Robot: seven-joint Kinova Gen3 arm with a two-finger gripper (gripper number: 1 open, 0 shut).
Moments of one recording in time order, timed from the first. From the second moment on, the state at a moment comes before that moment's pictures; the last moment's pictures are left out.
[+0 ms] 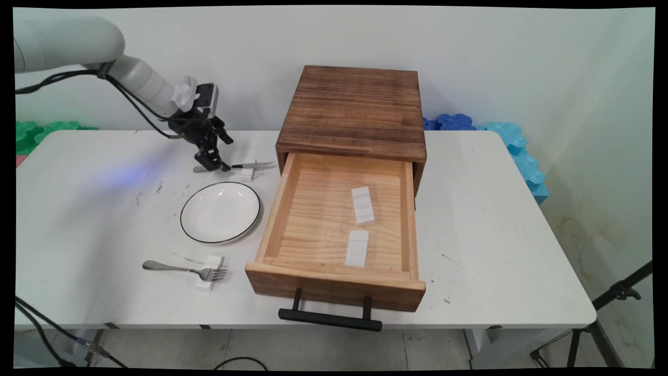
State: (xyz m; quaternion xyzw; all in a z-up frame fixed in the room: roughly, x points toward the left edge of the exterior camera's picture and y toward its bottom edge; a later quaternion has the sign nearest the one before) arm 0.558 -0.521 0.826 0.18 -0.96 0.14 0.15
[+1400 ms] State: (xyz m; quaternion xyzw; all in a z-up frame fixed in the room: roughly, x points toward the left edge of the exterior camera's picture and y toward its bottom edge) arm 0.561 -0.524 0.807 0.19 -0.96 0.12 0.16
